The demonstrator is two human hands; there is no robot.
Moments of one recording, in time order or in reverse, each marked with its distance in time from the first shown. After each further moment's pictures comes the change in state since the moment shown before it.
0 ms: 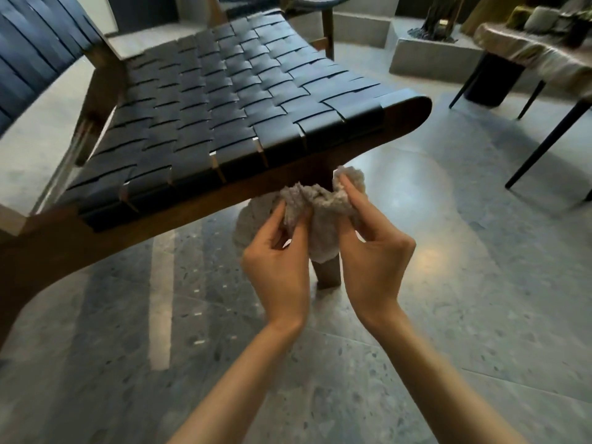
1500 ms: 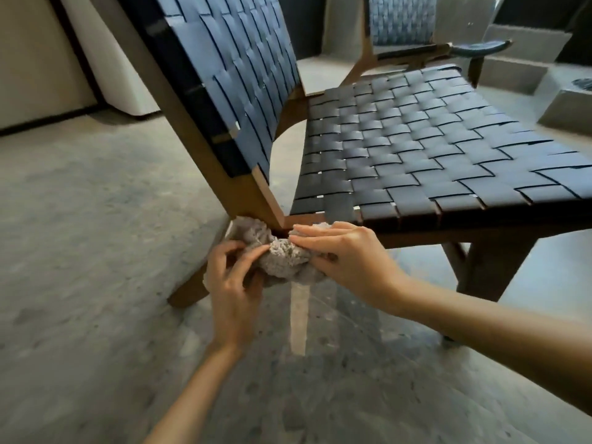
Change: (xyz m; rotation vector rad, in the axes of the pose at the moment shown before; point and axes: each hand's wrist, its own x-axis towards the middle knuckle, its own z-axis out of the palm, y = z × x) left_hand 0.081 0.006 -0.287 0.890 0.167 0.445; right_hand -0.020 -0.117 0.173 0.043 -0.908 -0.639
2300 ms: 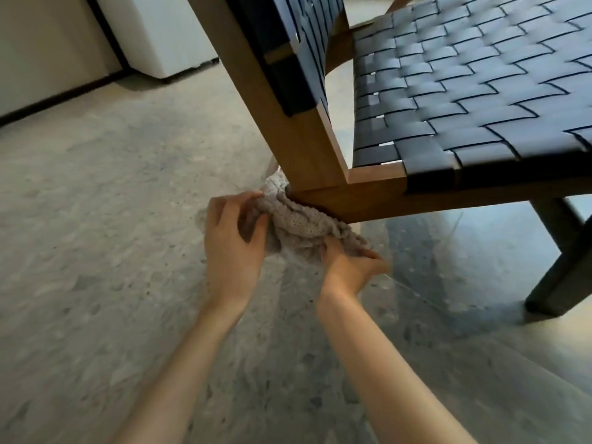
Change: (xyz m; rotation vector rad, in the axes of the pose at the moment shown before) left_hand 0.034 -0.057 -0.035 0.015 -0.051 -0.100; right_hand 0.023 -0.062 0.155 1.029 0.962 1.604
